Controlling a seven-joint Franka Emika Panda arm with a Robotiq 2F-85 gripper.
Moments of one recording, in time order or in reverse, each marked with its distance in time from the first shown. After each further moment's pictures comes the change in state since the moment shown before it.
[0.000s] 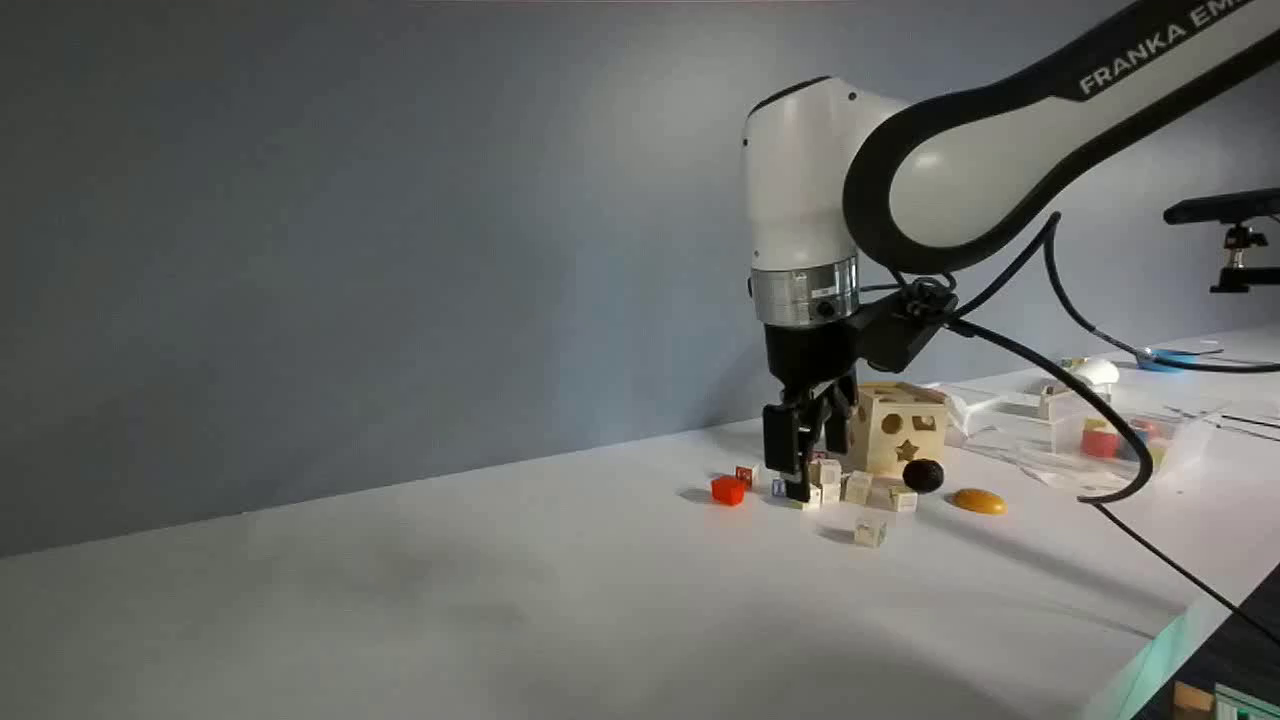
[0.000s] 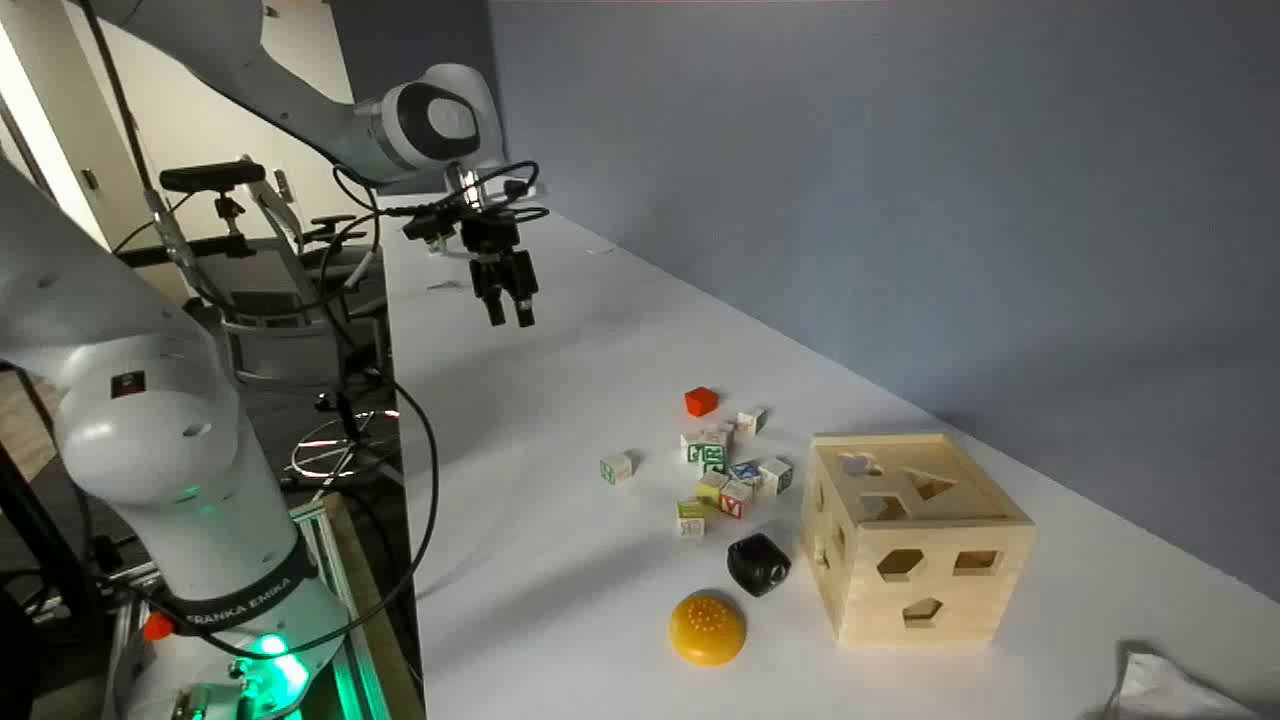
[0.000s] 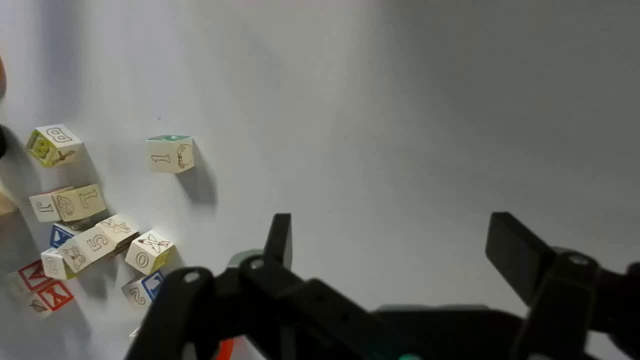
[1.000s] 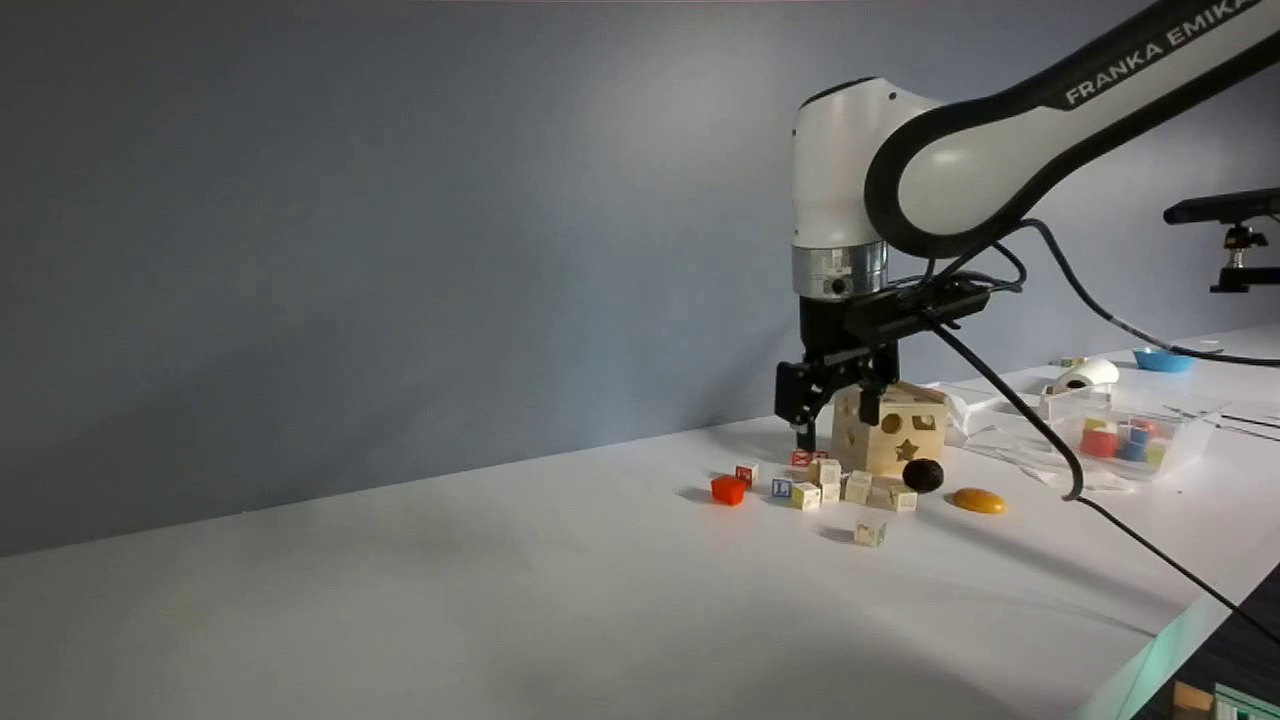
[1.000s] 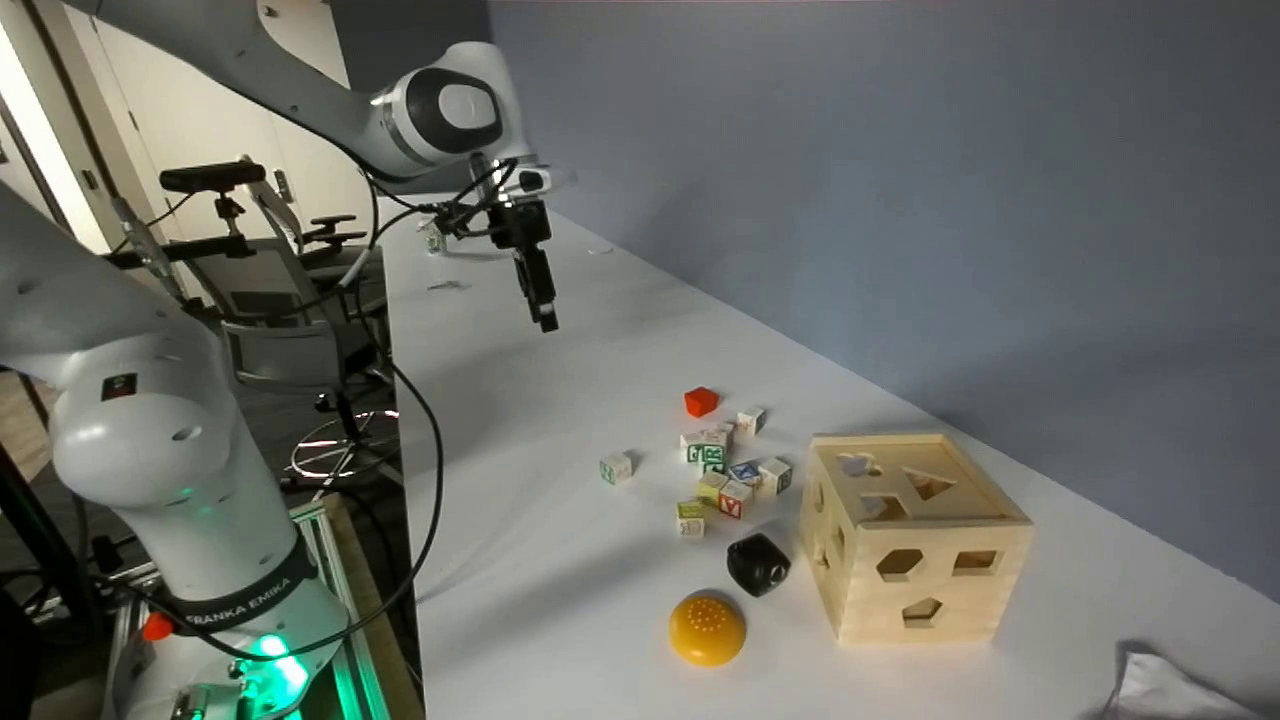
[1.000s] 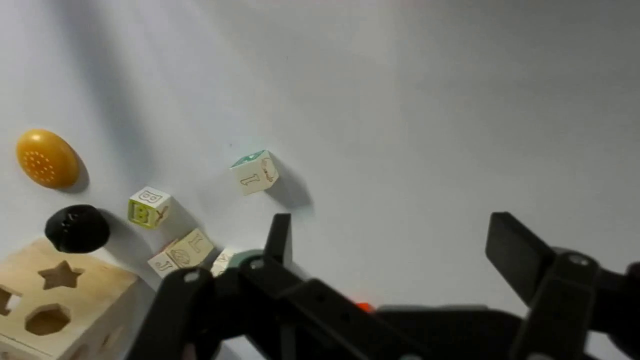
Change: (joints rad) arm -0.051 -0.077 -0.135 -0.049 -0.043 0.053 0.244
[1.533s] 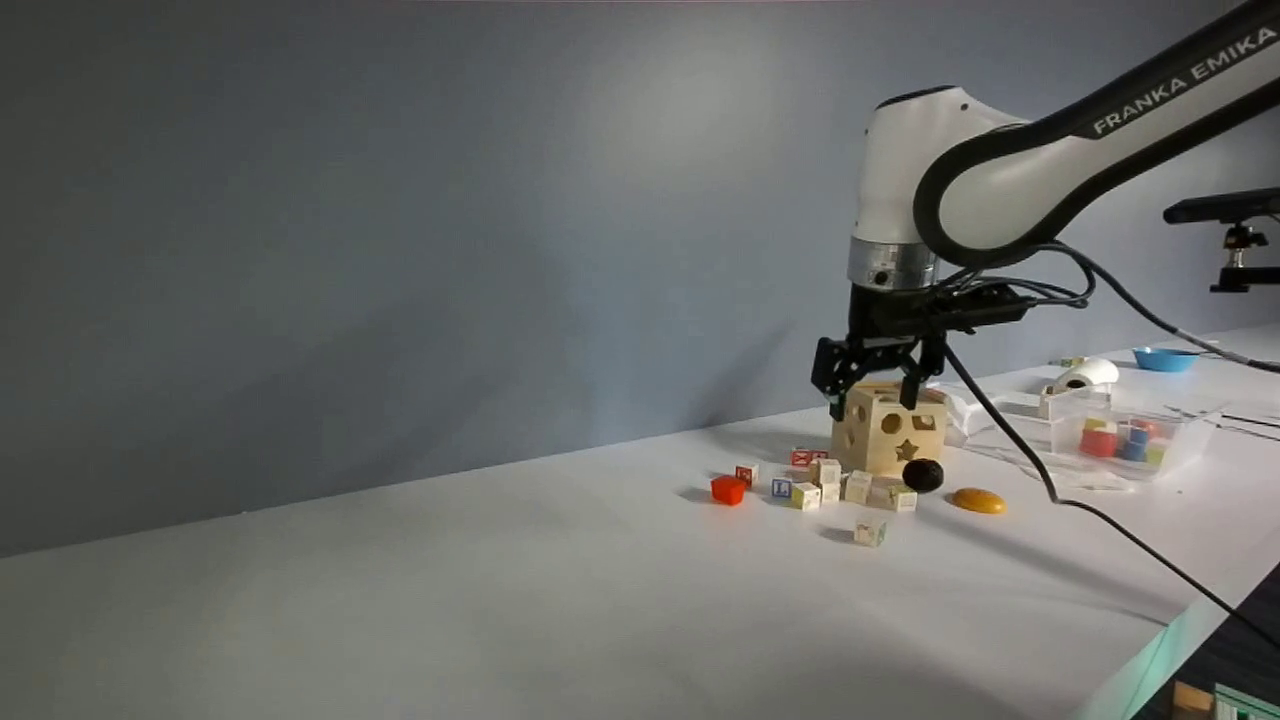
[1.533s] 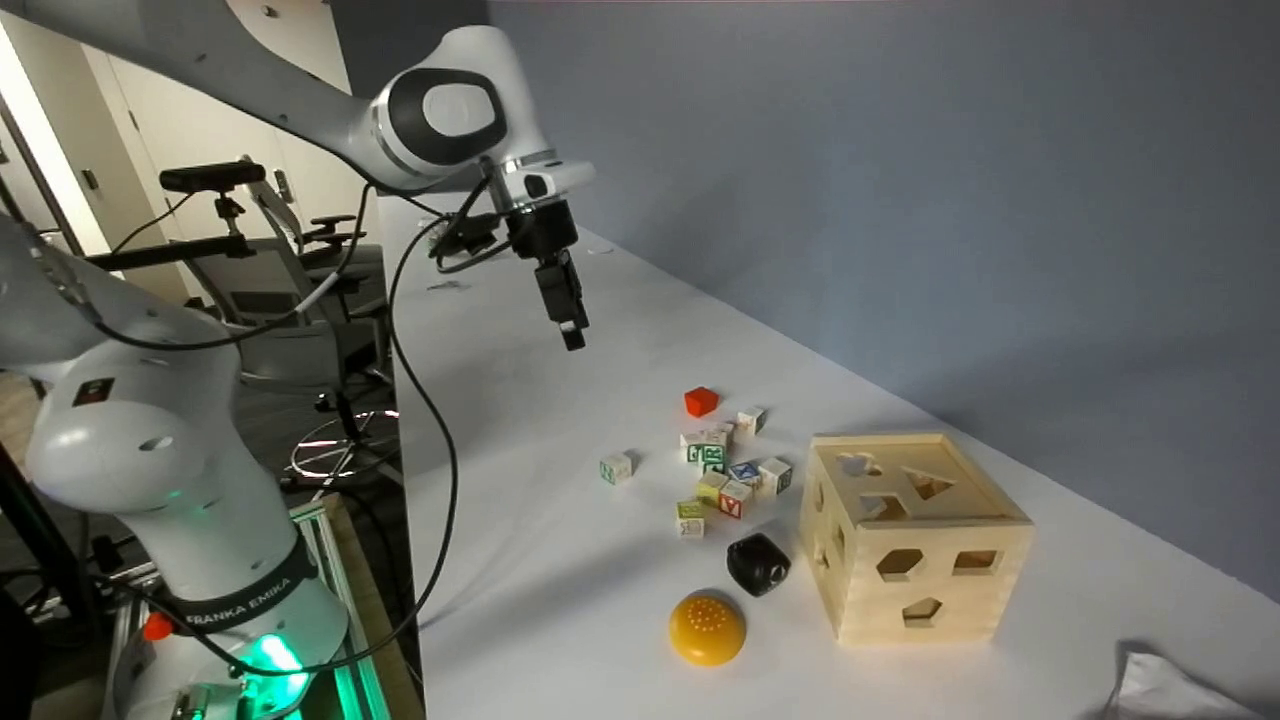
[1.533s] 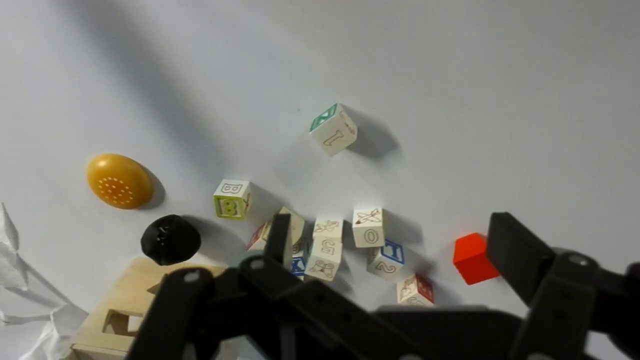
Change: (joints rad) arm -0.137 -0.119 -0.072 -0.112 -0.045 0.136 0.102
